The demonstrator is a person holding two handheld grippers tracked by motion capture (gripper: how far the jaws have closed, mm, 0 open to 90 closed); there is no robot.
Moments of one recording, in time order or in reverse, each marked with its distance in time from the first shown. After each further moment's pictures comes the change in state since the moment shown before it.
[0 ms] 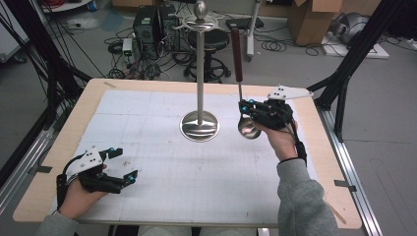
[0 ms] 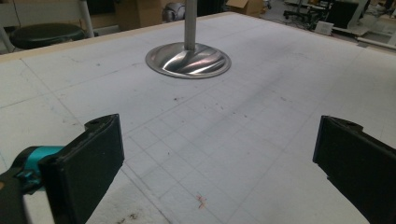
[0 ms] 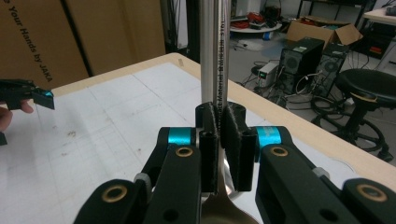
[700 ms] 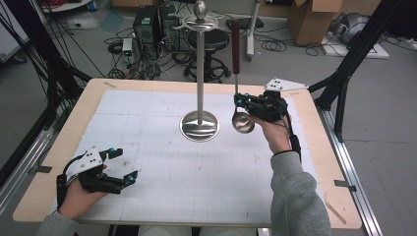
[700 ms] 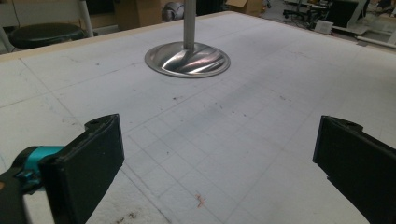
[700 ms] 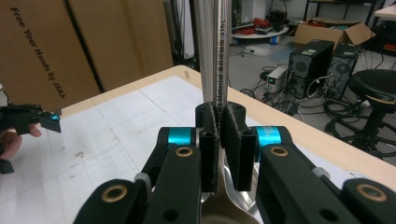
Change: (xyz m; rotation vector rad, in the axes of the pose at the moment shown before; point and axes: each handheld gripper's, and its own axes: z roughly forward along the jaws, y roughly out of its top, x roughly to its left) left arm -0.001 0.000 0.000 0.000 0.002 0.002; right arm -0.007 0.009 0.015 -0.033 0.037 0.062
